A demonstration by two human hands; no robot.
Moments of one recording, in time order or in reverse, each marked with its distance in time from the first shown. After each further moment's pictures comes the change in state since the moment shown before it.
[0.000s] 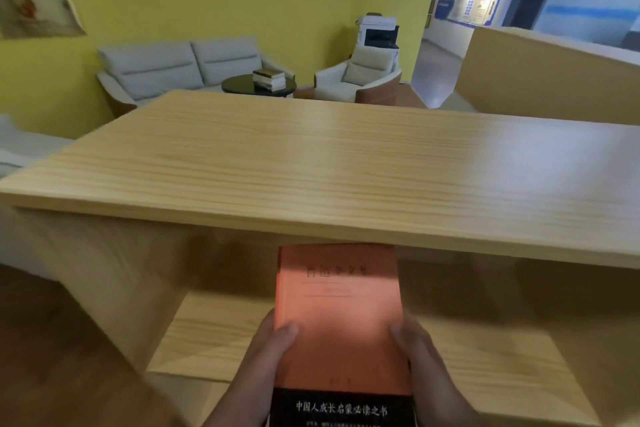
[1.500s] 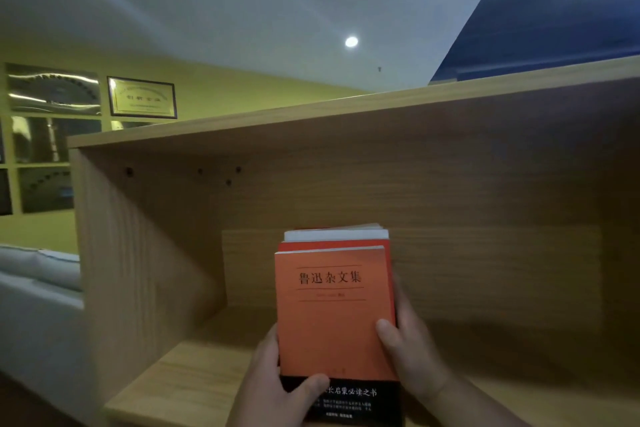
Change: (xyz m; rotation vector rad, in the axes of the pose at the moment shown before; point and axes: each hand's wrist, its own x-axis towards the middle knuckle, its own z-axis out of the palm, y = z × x) left_hand 0.046 -0.115 0.017 0.627 0.263 0.781; right_hand 0.137 0.134 -0.058 -0.473 -0.294 -0.920
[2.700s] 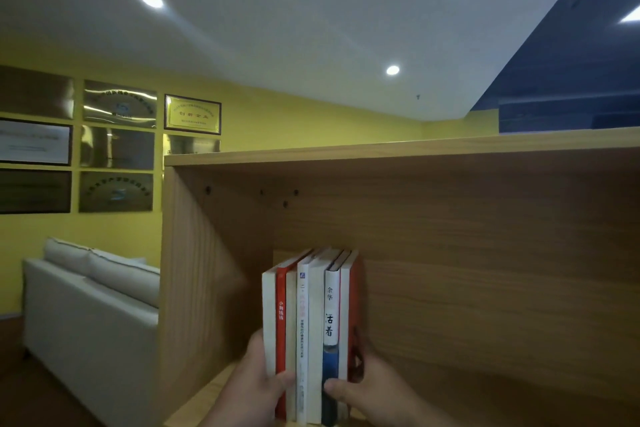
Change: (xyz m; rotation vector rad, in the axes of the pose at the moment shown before) left_hand 0.051 -0.029 -0.096 -0.046 -0.028 -0.244; right_hand 0.053 -0.010 0.104 -0.019 -0.481 0.454
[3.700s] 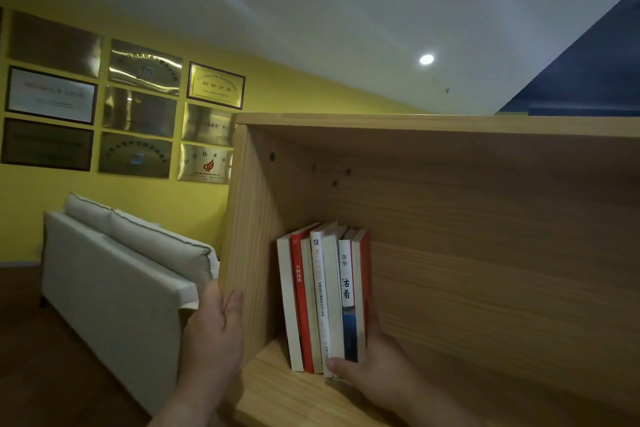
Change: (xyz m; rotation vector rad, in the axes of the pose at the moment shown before) left_hand 0.012 -0.052 -0.090 -0.001 0.666 0.190; right_hand 0.061 -0.011 0.067 -0.353 0.116 0.054
